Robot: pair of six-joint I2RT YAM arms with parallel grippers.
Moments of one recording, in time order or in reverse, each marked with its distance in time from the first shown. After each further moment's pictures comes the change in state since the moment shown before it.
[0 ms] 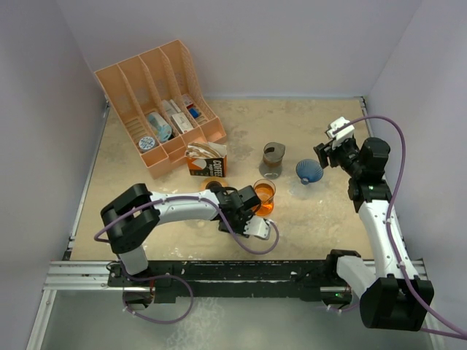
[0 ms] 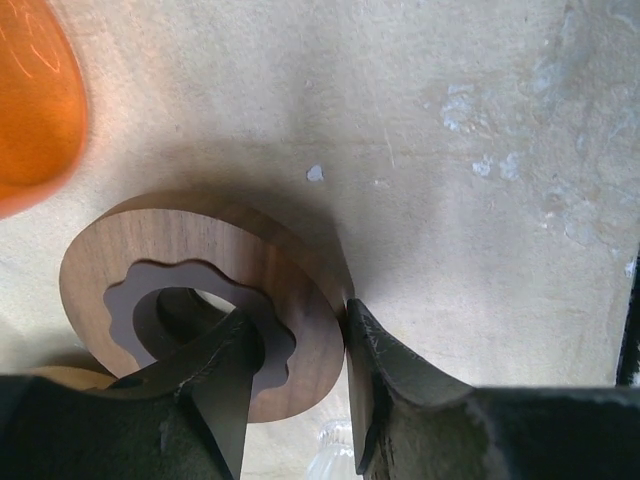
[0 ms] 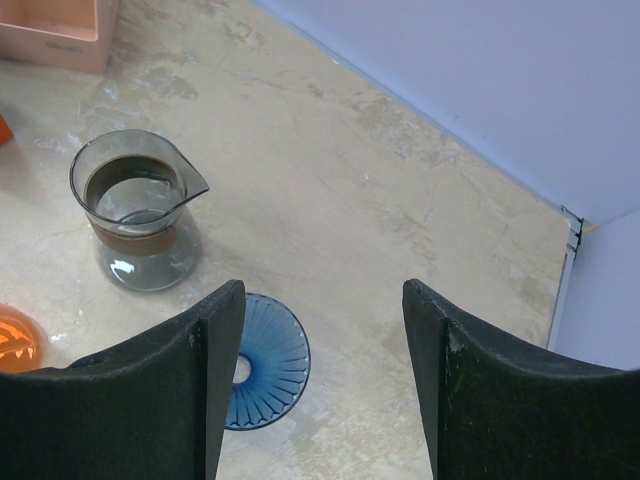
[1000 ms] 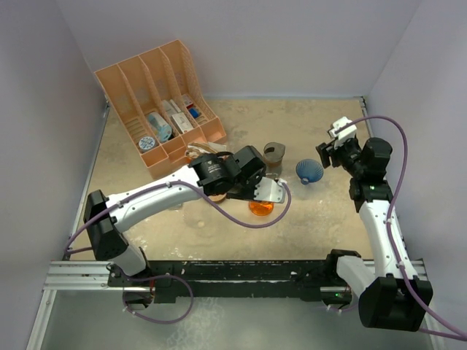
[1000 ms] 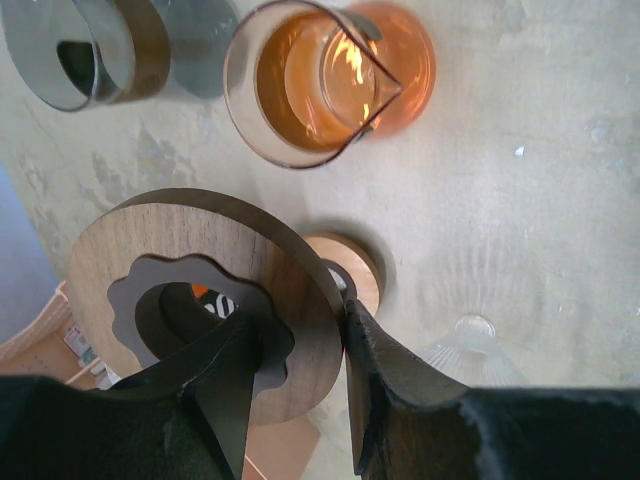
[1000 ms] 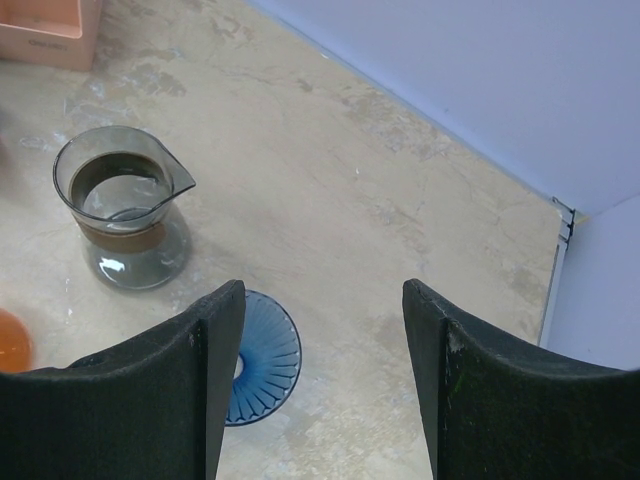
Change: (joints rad) left arm 0.019 -0.145 0.457 -0.319 -0.163 -0.018; right arm -0.019 0.000 0.000 0.000 0.002 0.000
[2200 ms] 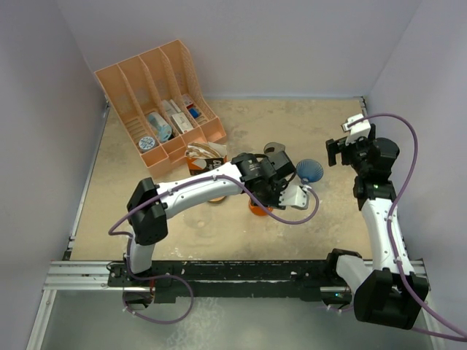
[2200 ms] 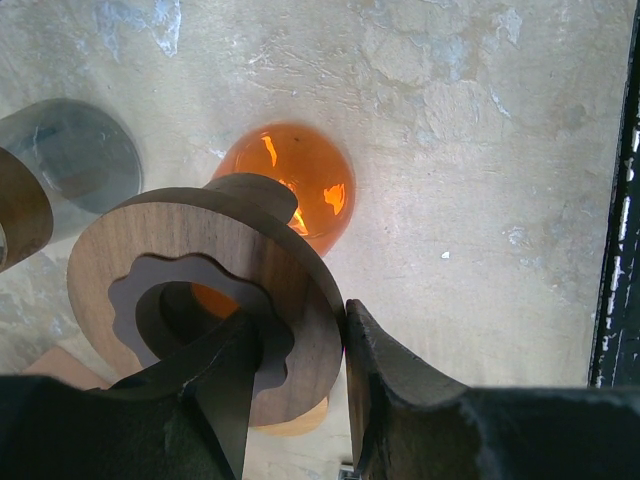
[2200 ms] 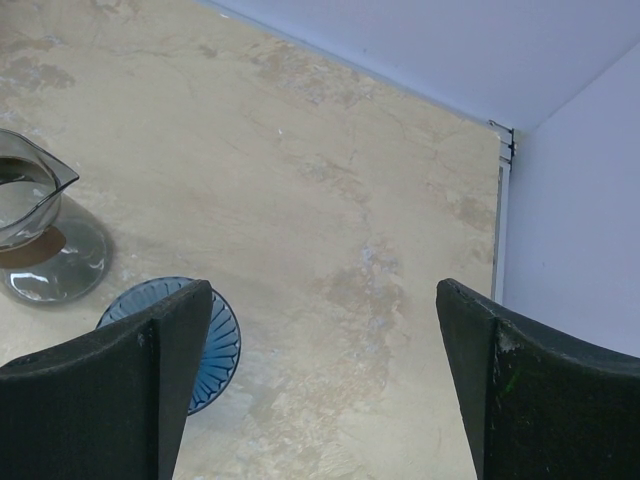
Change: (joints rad) left arm -0.044 0.337 0.270 -0.064 0.164 -0.080; right arm -0.085 0.023 -0.006 0.028 0.130 0.064
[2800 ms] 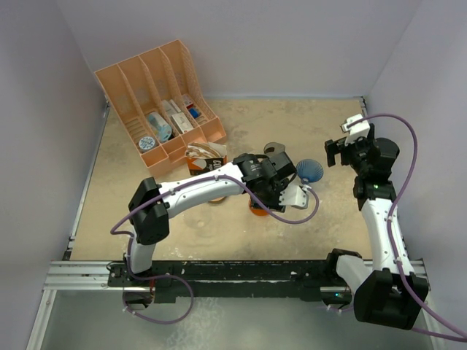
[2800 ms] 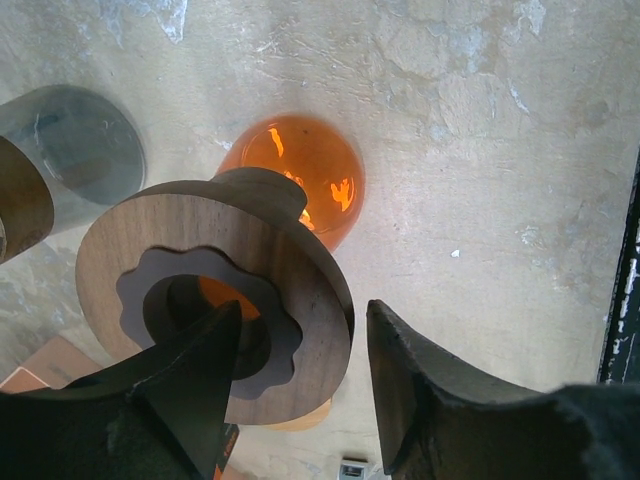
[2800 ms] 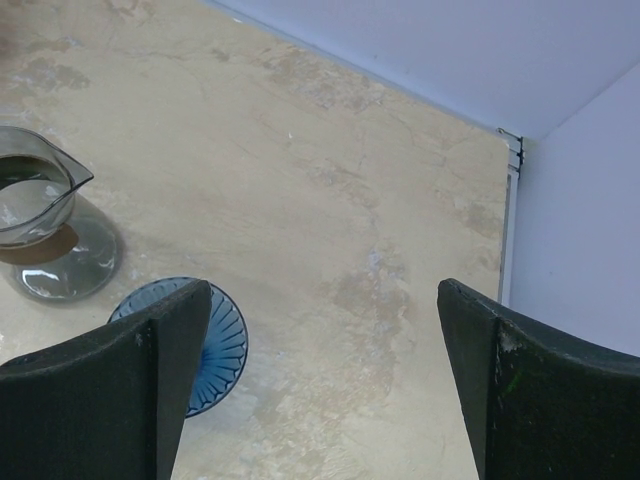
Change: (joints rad) left arm 0.000 0.018 0.000 0.001 -0.030 -0.008; right arm 0.000 -0.002 0.000 0.000 -0.026 -0.002
